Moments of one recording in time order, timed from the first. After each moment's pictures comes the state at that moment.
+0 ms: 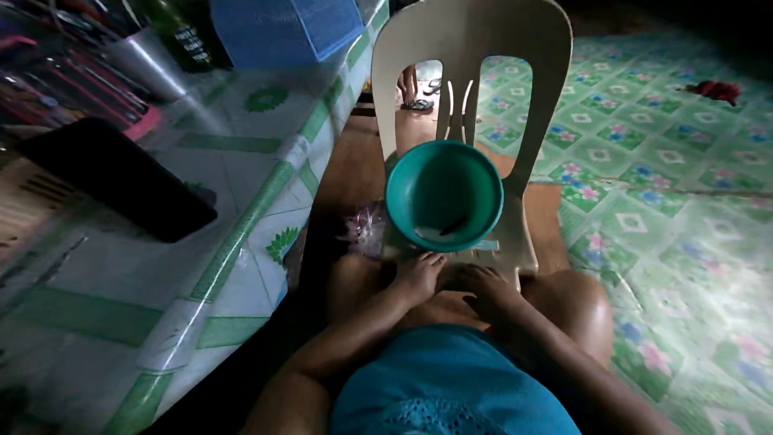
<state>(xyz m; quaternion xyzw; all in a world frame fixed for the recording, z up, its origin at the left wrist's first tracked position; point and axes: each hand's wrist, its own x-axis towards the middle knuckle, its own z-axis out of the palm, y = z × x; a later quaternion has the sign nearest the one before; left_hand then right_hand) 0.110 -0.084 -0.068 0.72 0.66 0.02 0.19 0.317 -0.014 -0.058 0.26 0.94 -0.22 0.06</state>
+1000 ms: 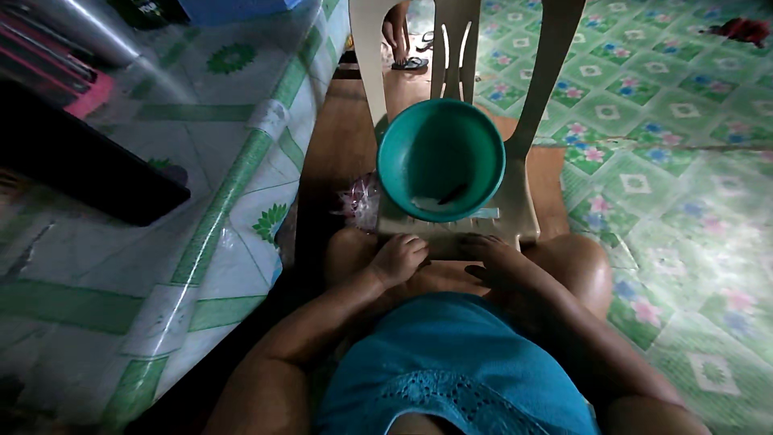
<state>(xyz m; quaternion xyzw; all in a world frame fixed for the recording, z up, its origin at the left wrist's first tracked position) 0.074 -0.119 -0.092 0.84 0.52 0.16 -0.04 0.324 -0.006 -0.037 0.26 0.92 -0.29 0.08</state>
